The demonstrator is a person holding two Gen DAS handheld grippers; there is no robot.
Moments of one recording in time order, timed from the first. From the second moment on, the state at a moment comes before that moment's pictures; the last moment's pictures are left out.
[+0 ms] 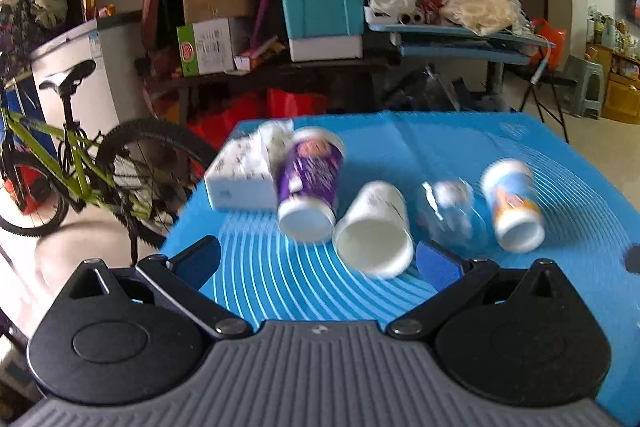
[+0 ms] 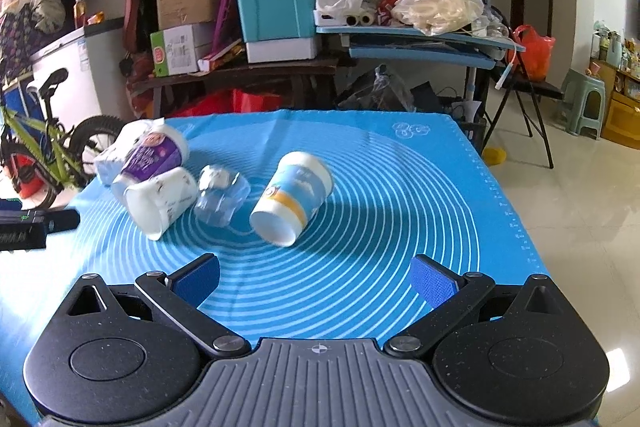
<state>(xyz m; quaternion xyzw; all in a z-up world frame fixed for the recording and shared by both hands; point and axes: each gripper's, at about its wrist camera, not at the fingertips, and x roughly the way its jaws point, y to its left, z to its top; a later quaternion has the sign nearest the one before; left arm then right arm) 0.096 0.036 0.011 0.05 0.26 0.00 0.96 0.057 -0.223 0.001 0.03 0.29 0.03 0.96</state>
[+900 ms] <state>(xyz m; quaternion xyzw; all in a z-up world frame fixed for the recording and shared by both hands) 0.250 0.076 -0.034 -0.07 0.37 -0.01 0.93 0.124 -0.263 -0.033 0.07 0.31 -0.03 0.95</state>
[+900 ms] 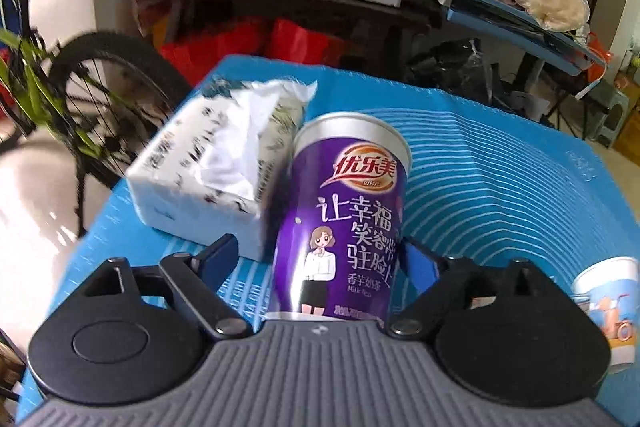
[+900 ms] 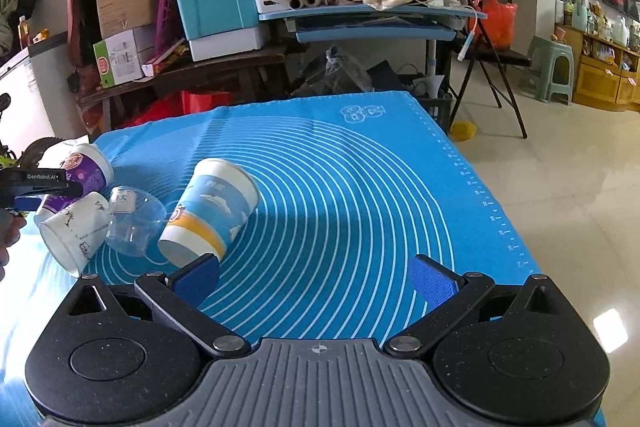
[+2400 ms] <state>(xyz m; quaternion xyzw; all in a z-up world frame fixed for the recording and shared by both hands) 0.098 -0.073 -0.040 -0.10 0.39 -0.08 0.91 0.037 -0.272 -0.009 0.00 0.31 0.00 0.95</state>
